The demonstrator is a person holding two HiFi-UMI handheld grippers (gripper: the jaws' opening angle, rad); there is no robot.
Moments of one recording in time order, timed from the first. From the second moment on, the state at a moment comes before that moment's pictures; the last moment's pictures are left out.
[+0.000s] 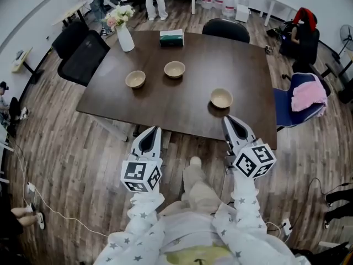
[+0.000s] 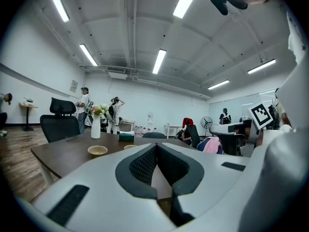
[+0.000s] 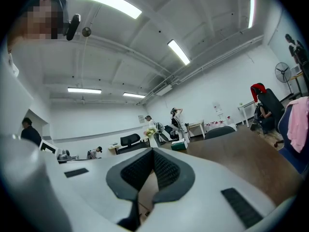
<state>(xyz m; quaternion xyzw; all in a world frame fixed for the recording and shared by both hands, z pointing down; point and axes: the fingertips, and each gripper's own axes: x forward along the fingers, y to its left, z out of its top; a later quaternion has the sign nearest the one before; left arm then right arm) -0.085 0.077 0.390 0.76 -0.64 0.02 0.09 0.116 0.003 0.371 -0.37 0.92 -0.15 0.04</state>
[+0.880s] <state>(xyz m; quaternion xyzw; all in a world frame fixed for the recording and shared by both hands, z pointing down) -0.093 -0.138 0.404 0.78 -0.61 0.04 0.12 0.100 -0.210 0.387 -0.39 0.91 -0.17 0.00</state>
